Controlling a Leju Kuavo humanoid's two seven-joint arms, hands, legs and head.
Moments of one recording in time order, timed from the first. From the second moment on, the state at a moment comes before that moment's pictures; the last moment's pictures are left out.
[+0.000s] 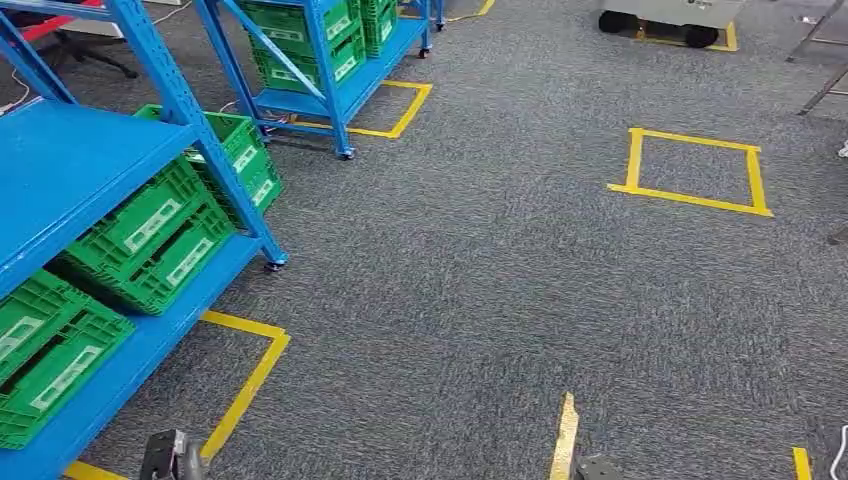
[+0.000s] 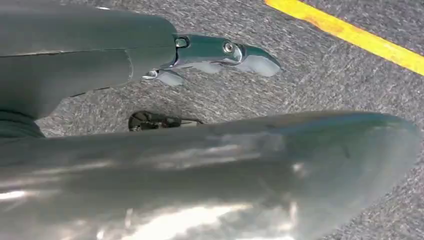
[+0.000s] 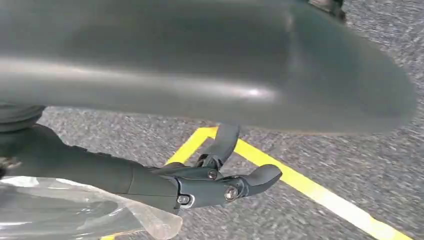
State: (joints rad) left arm -0.01 0.02 -0.48 -0.55 0.61 0.32 -0.30; right arm 0.01 -0.23 0.99 -0.54 -0.78 -0.26 -0.08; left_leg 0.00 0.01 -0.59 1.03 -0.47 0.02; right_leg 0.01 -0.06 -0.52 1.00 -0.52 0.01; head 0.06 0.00
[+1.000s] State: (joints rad) left arm 0.07 0.07 -0.46 -0.63 0.70 0.38 -0.27; right arm -0.03 -0.28 1.02 -0.74 -0.57 -0.32 0.03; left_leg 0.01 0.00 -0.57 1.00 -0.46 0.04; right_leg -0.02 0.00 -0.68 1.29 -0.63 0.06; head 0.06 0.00
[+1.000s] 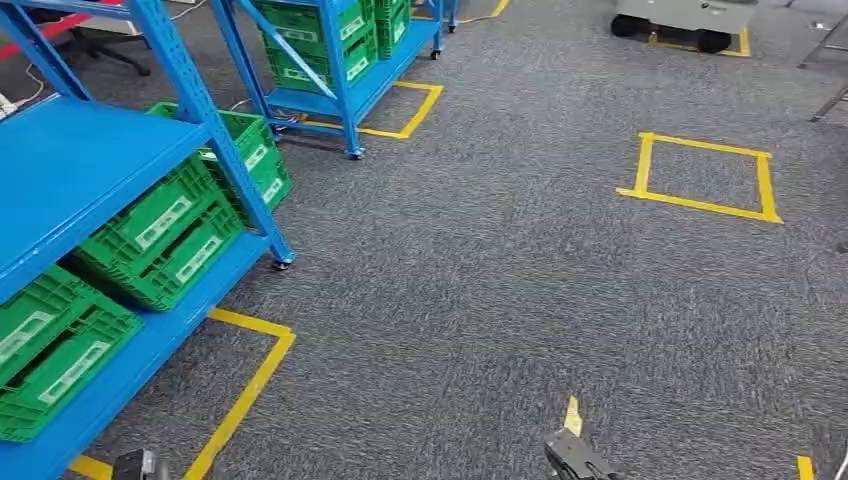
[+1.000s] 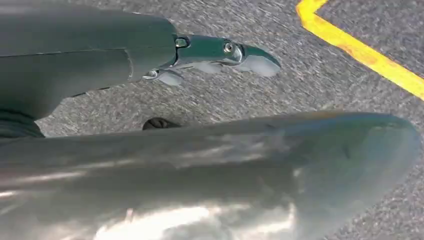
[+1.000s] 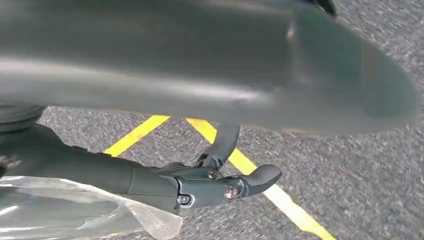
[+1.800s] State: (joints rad) left arm 0.11 0.08 -0.41 -0.69 0.68 0.41 -0.26; right arm -0.02 -0.25 0.93 -0.74 -0.47 -0.27 0.07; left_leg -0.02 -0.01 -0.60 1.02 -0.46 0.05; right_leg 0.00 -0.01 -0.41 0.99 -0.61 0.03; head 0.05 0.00
